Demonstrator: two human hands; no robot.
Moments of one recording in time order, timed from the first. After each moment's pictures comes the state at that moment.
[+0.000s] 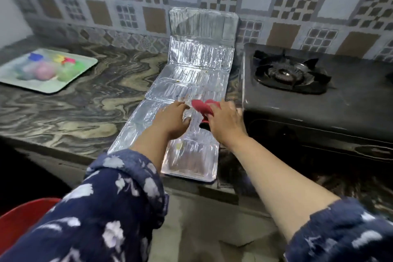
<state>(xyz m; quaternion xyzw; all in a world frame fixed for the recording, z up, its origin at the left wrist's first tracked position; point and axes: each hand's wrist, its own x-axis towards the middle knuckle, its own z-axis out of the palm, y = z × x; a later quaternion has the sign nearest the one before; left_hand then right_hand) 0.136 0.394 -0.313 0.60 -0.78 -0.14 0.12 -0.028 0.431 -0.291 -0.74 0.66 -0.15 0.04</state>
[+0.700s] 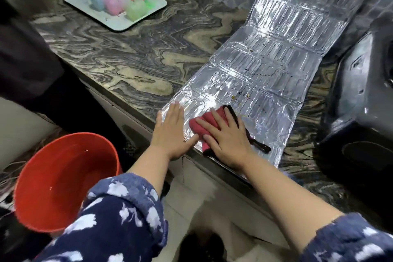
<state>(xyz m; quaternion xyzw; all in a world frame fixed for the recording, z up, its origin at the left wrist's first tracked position) 0.255 0.466 -0.423 0.75 -0.65 -0.12 -0.03 0.075 0.419 -0.417 -0.90 0.43 0.01 0.08</state>
